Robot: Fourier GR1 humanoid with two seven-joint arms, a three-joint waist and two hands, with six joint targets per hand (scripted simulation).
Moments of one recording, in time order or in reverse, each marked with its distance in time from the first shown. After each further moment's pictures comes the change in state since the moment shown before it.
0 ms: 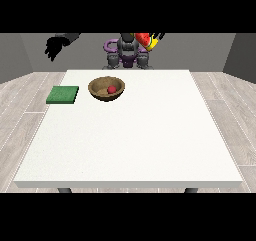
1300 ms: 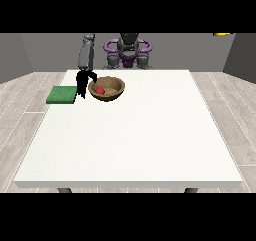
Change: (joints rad) left arm 0.084 0.366 0.623 -0.185 0.912 -0.584 -0.182; right arm -0.110 0.200 0.037 0.319 0.073 -0.139 -0.334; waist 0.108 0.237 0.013
